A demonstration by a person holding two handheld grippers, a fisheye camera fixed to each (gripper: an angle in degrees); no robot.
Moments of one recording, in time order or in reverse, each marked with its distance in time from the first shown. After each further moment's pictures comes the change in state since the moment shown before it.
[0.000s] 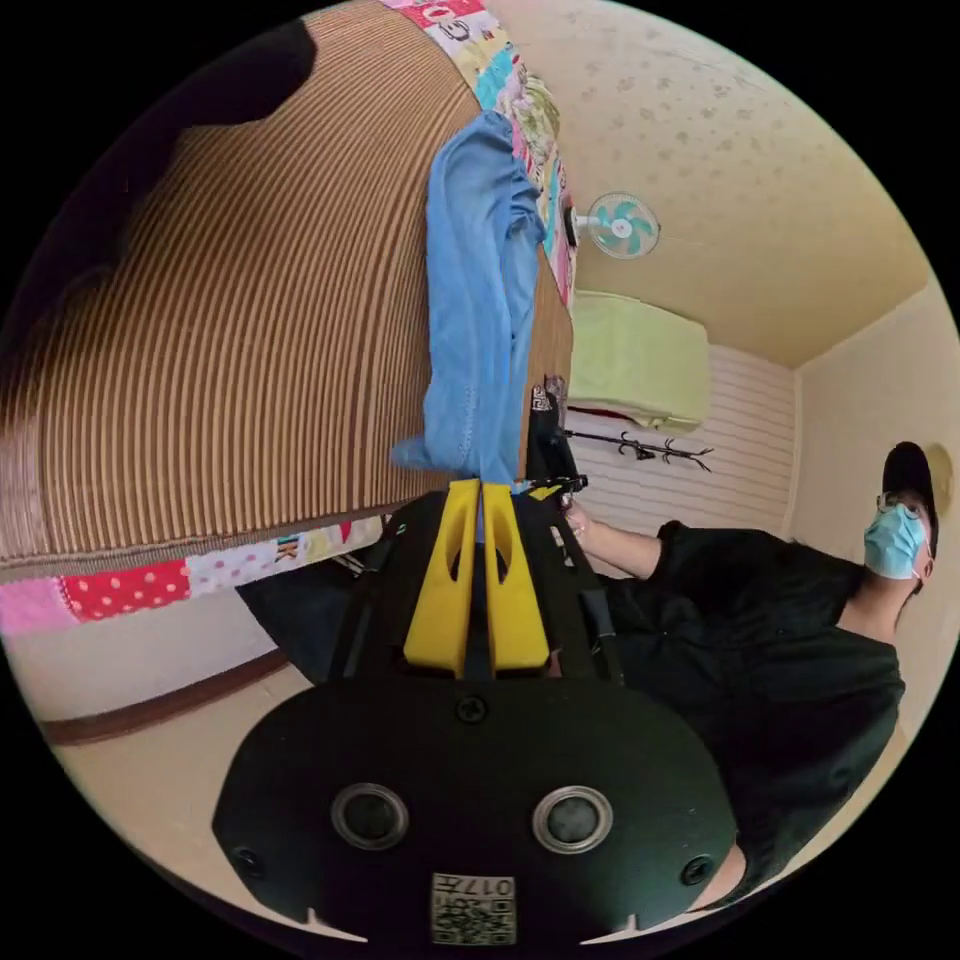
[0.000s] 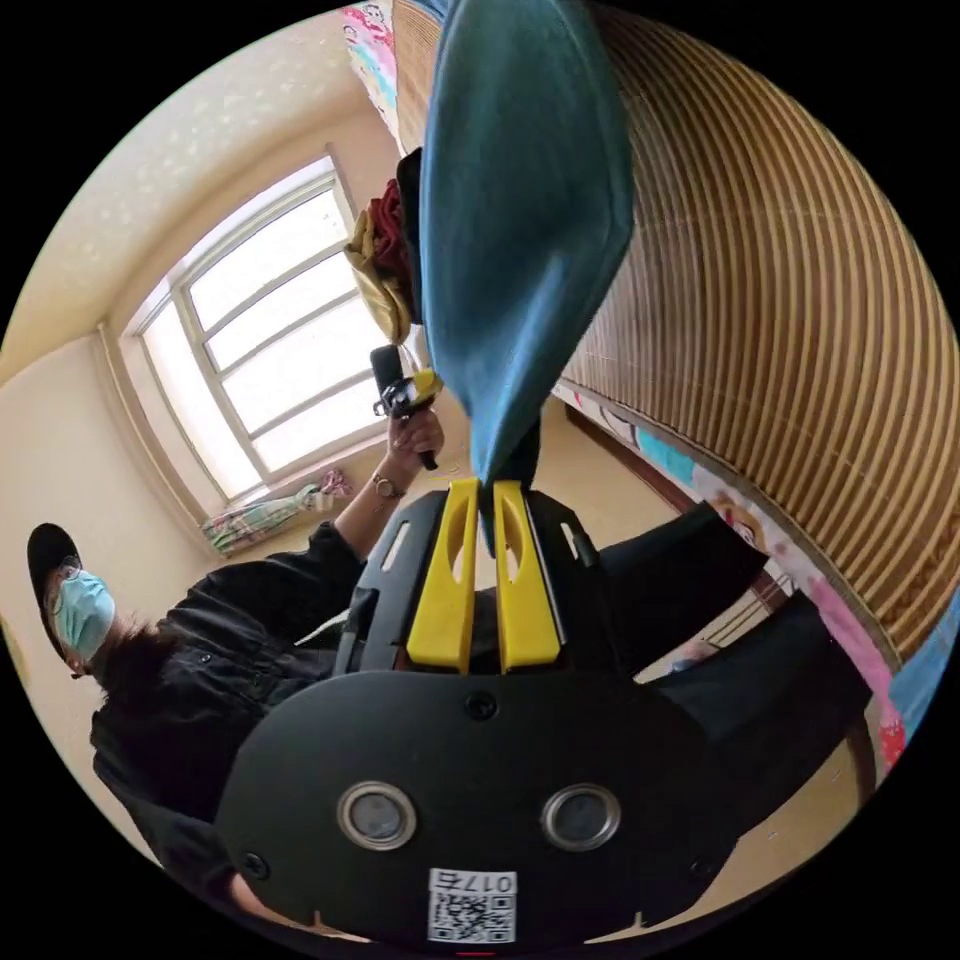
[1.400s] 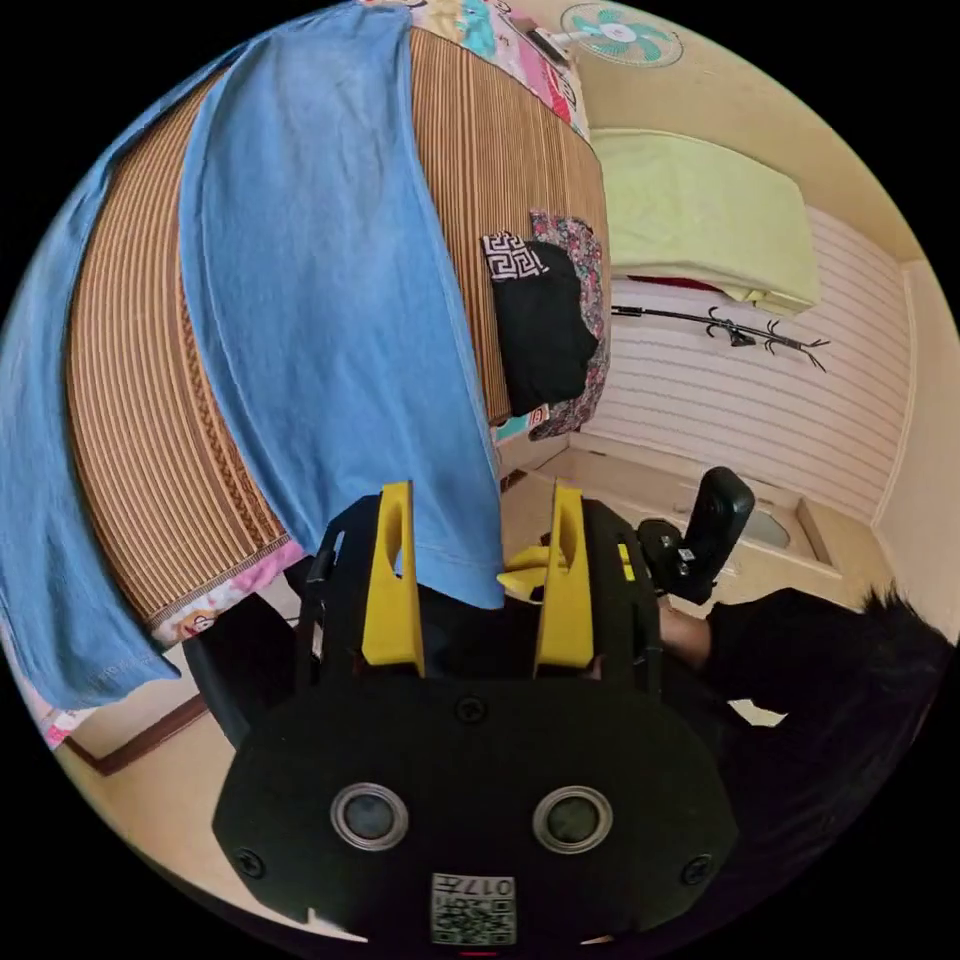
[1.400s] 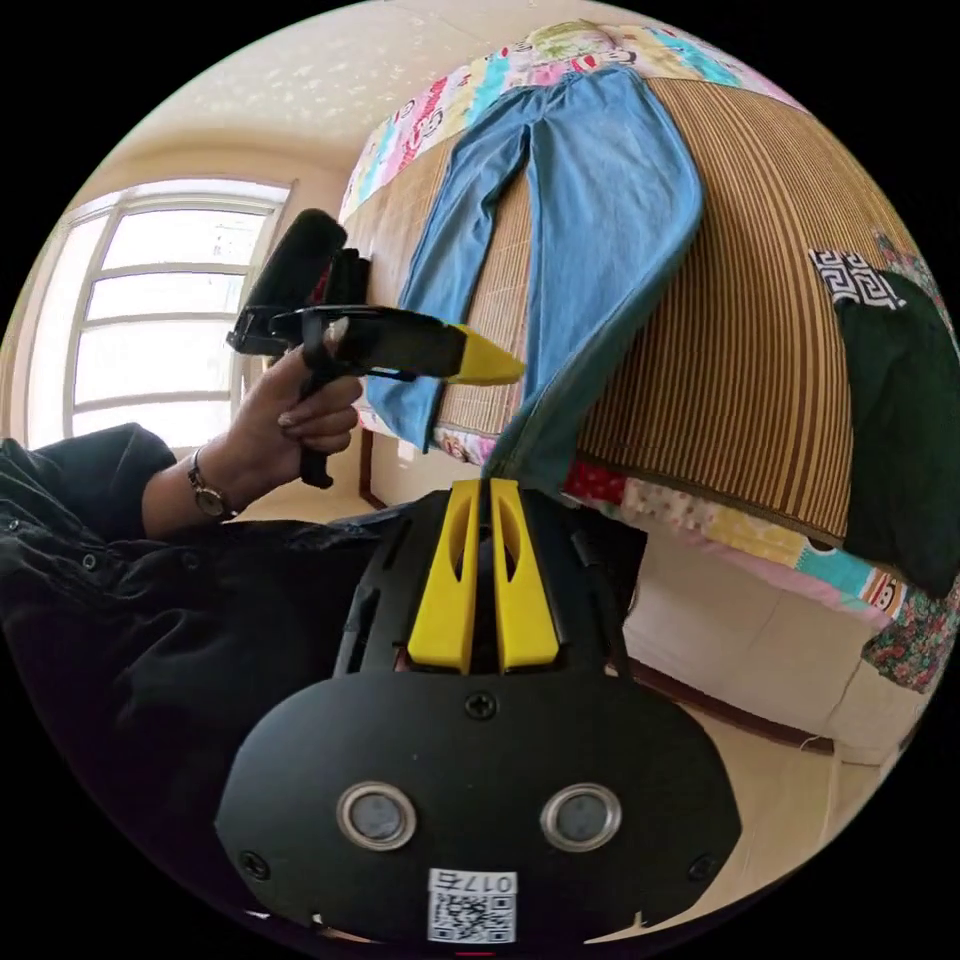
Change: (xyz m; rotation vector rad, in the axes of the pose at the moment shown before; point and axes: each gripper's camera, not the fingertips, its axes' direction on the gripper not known) left arm 0.177 -0.072 0.206 -0.403 -0.291 0.140; right arm 0.011 0.393 -0.192 0.407 0.546 -0.162
